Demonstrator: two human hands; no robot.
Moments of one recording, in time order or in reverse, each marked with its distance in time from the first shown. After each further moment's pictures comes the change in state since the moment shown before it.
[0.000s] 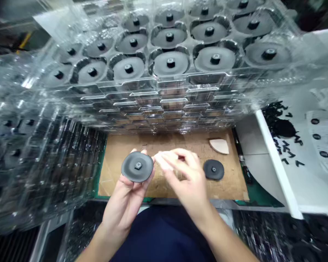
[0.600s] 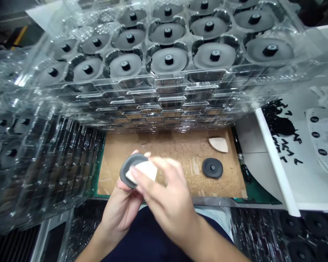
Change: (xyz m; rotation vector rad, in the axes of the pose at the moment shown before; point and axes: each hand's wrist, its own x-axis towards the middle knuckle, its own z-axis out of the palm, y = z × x) left_hand -0.005 -0.001 0.005 0.035 0.028 -0.067; right_hand -0.007 -0.039 0.000 -0.100 -0.113 -0.374
